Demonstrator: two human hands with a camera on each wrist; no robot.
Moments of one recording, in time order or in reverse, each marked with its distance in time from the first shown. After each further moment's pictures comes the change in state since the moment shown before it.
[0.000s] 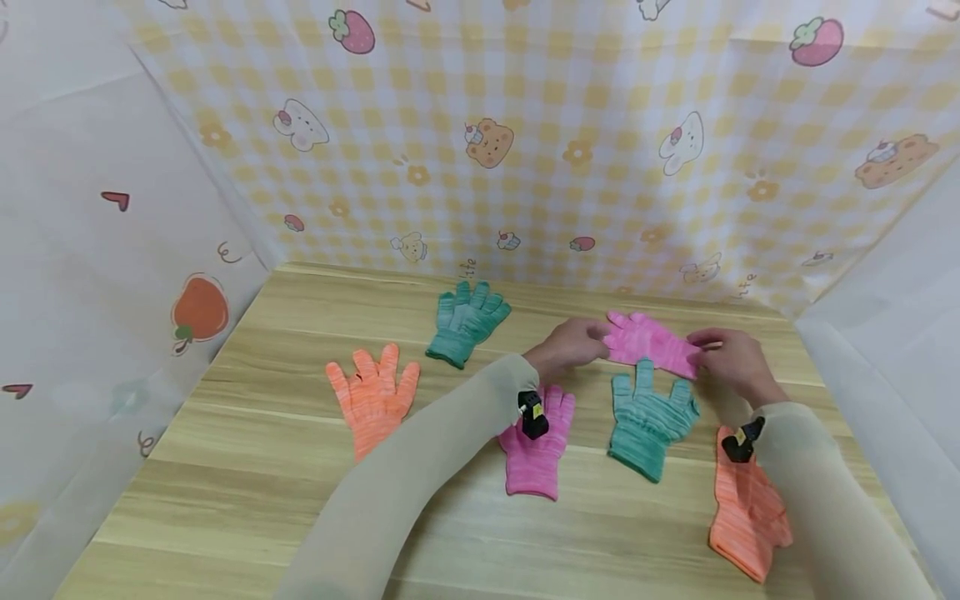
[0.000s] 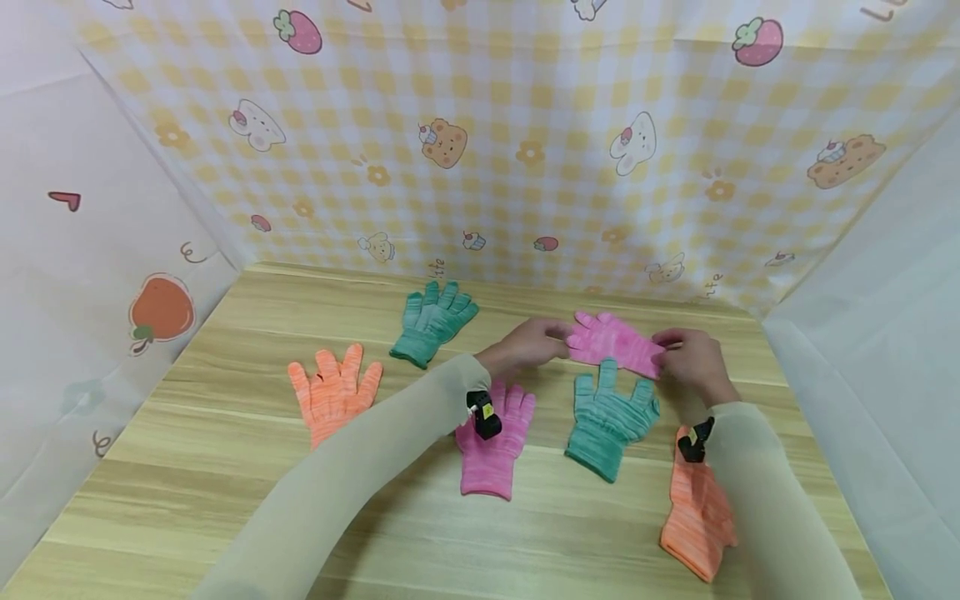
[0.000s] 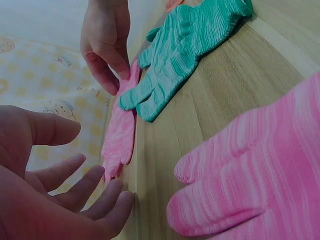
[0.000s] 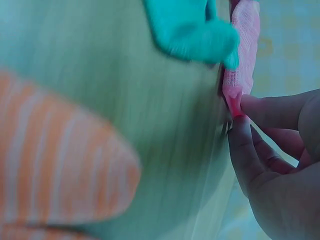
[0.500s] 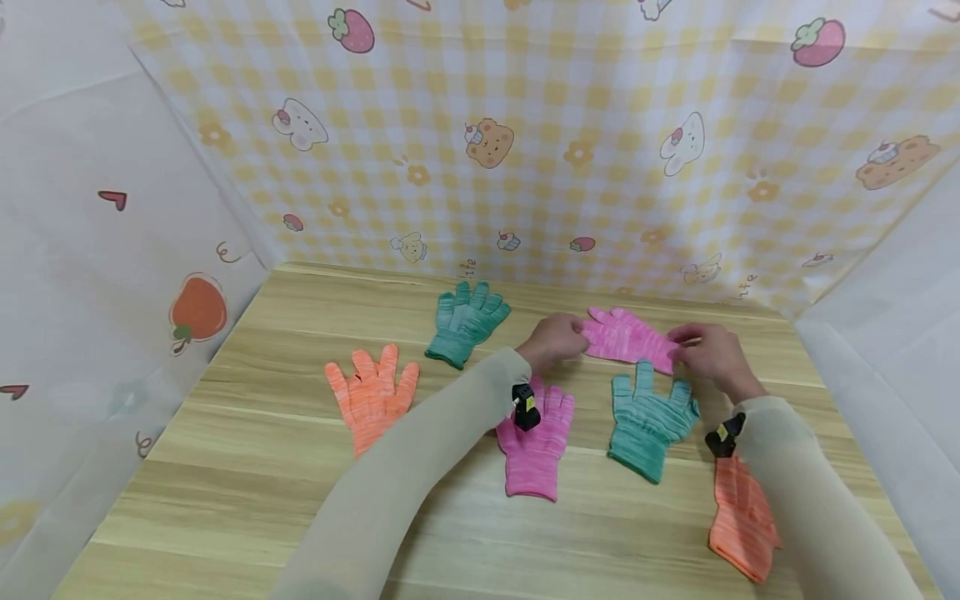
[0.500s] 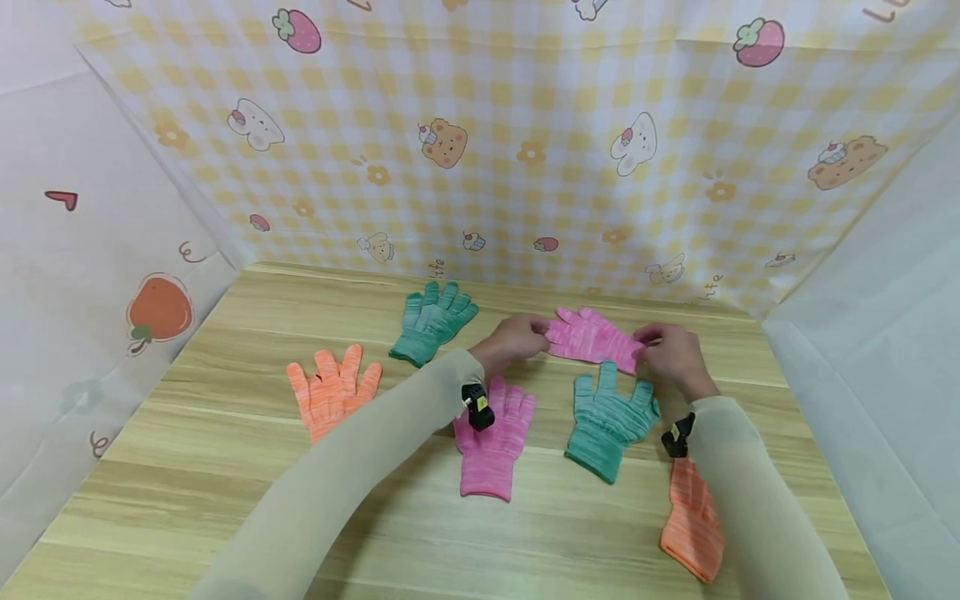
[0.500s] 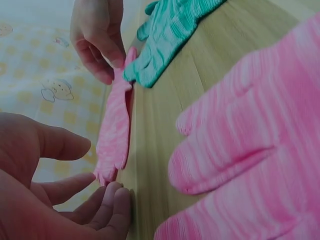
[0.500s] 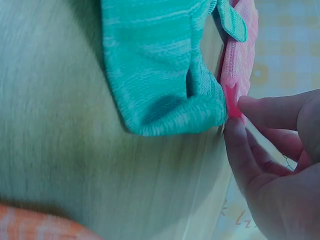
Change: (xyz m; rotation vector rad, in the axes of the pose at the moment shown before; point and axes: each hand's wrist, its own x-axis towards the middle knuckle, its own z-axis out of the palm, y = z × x) left_hand 0.009 -0.008 -0.017 0.169 0.084 -0.067; right_hand 0.010 -0.023 0.012 0.025 -0.041 -0.025
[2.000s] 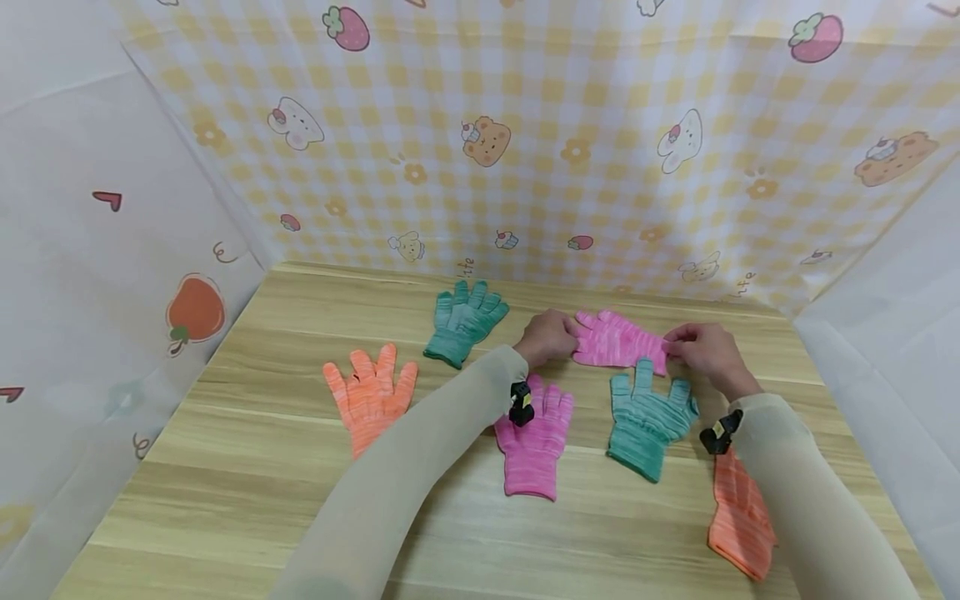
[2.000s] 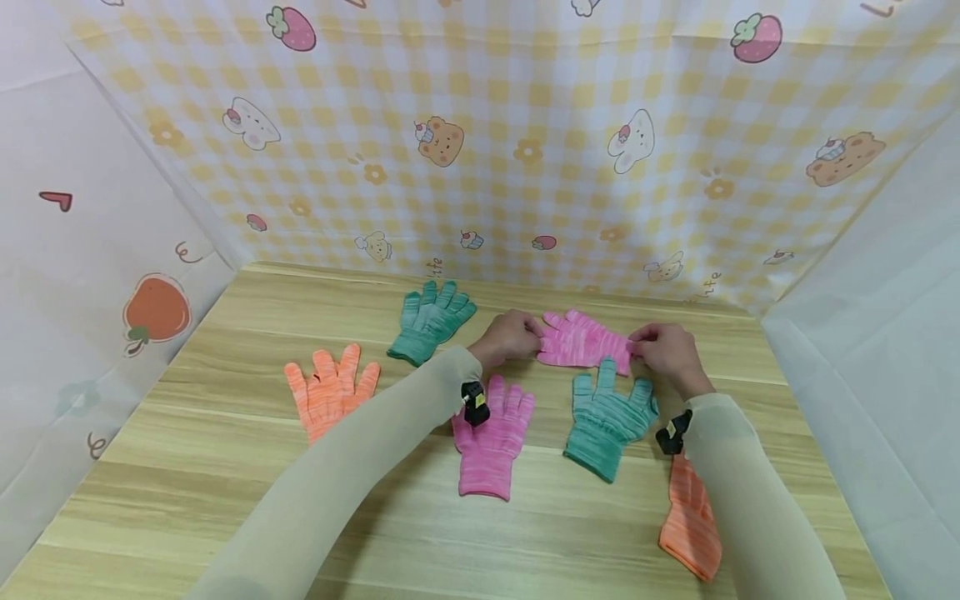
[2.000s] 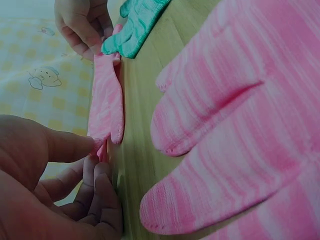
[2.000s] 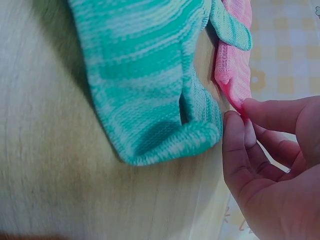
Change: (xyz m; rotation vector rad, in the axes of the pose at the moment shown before) left_hand 0.011 -0.010 -0.002 0.107 0.087 0.017; right_hand 0.002 -0.005 0.005 0.062 0.009 0.062
